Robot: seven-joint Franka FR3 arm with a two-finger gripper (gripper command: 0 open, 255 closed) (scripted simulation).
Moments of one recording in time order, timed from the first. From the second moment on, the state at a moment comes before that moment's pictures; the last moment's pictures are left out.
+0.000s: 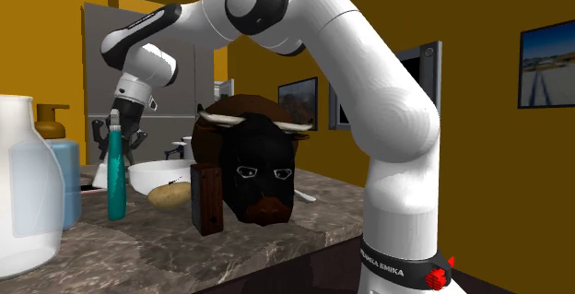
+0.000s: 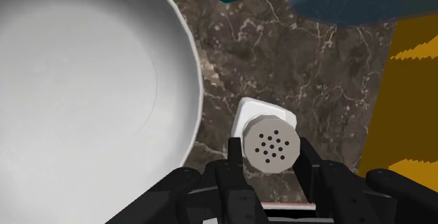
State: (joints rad) arm 0.32 0.60 0.08 -1.32 0.29 1.95 0.20
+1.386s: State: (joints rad) arm 0.33 0.62 0.09 -1.41 0.31 2.06 0.17
